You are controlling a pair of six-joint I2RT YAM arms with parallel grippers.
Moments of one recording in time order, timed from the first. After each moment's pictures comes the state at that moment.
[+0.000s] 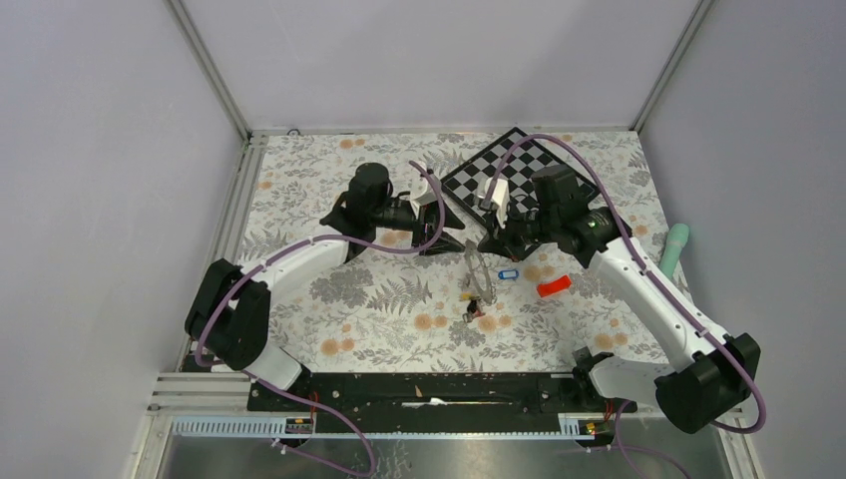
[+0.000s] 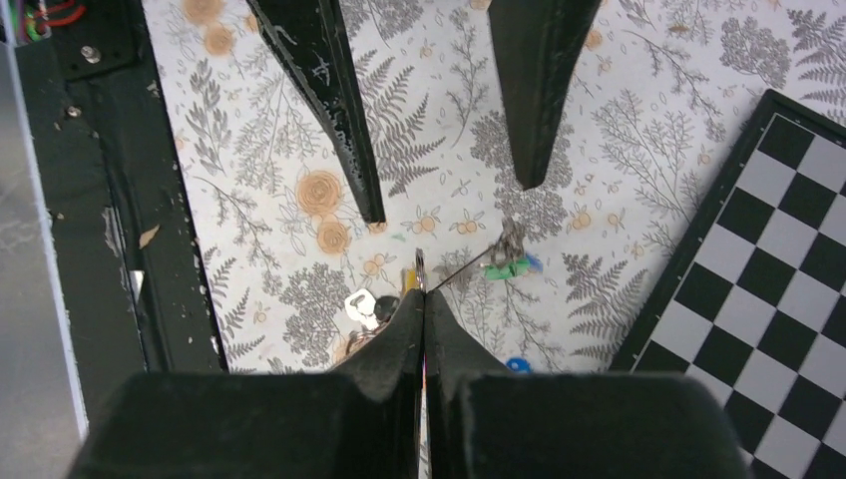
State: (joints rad) left arm -0.58 1.53 1.01 0.36 1.08 0.02; right arm 0.47 1.21 1.14 -0.68 -0.69 -0.50
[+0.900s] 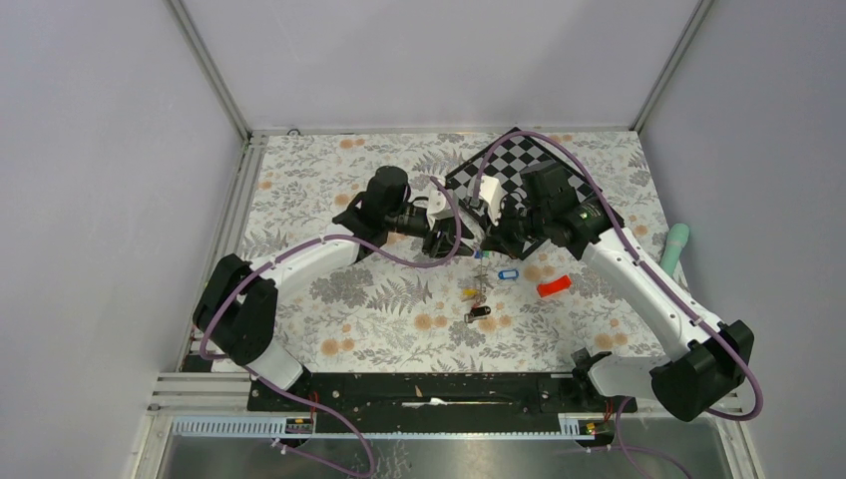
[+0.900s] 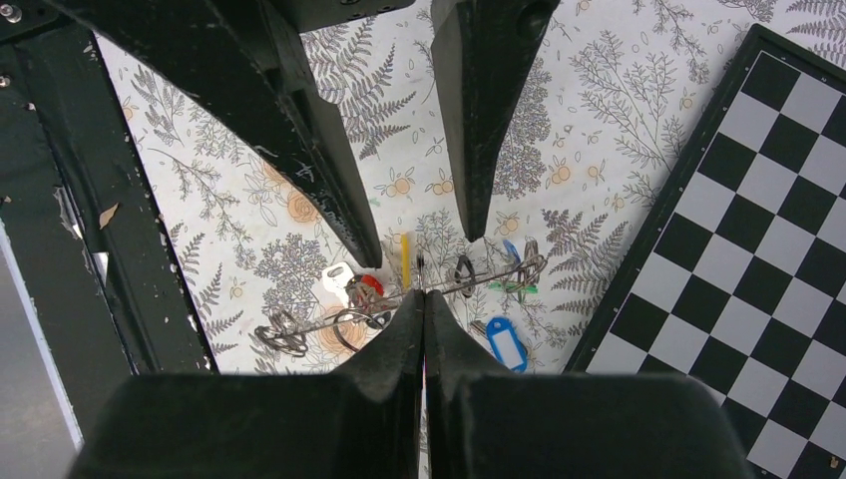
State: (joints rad) left arm -0.65 1.57 1.08 0.15 1.01 0.31; right arm 0.52 1.28 1.23 -0.79 -0.52 -0.51
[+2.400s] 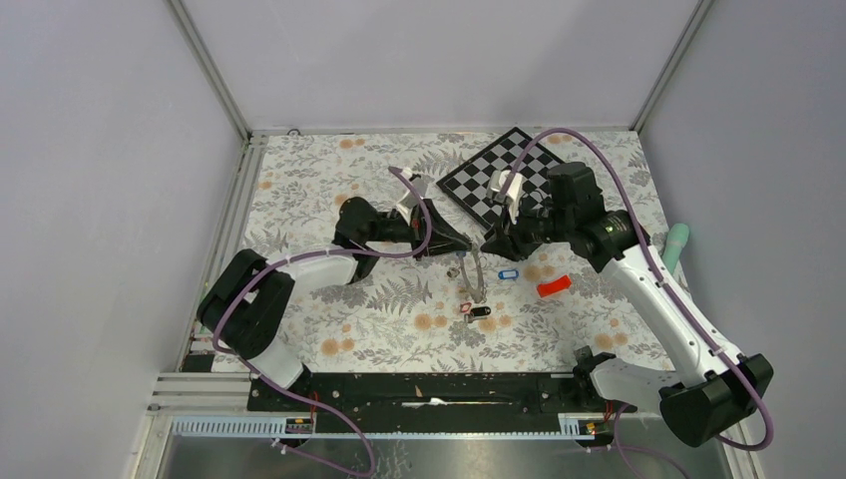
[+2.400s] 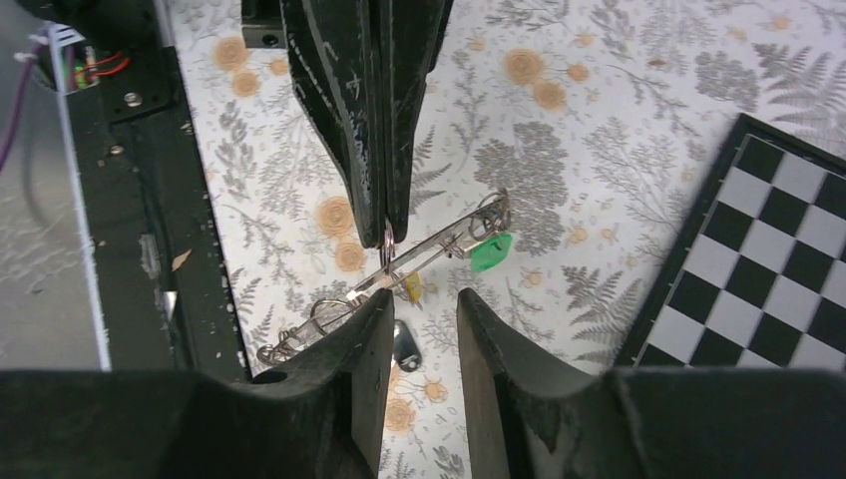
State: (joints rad) left arm -0.61 1.61 0.82 1.13 1.09 -0.55; right arm 0.44 1.15 1.18 -0.71 -0.69 -0.45
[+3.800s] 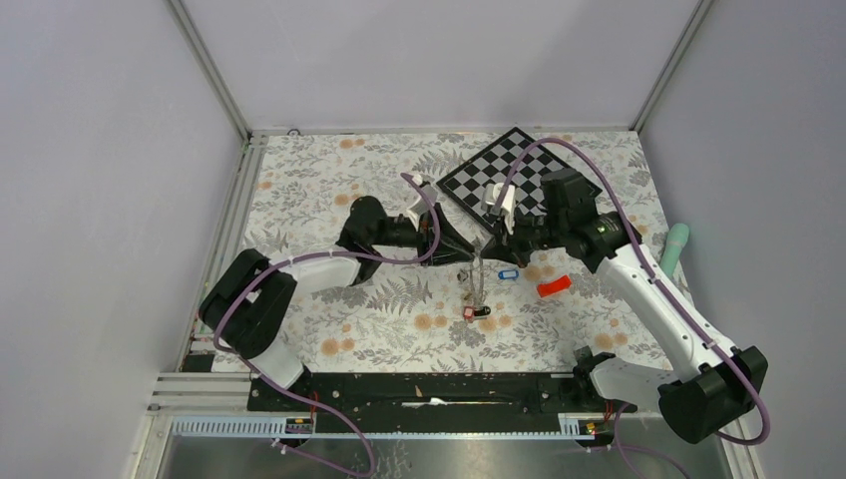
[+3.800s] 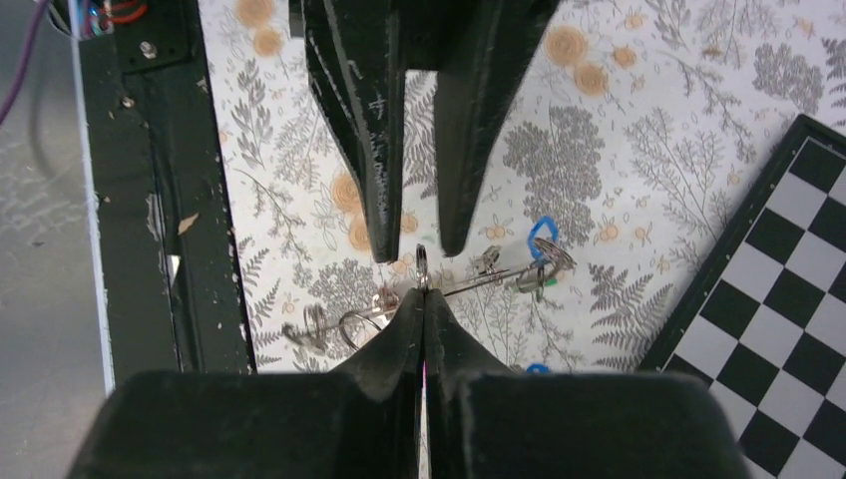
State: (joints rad) left arm -0.64 1.62 0.79 1.11 1.06 -0.51; right arm 0.45 1.16 1.13 -0.73 -0.78 -0.53
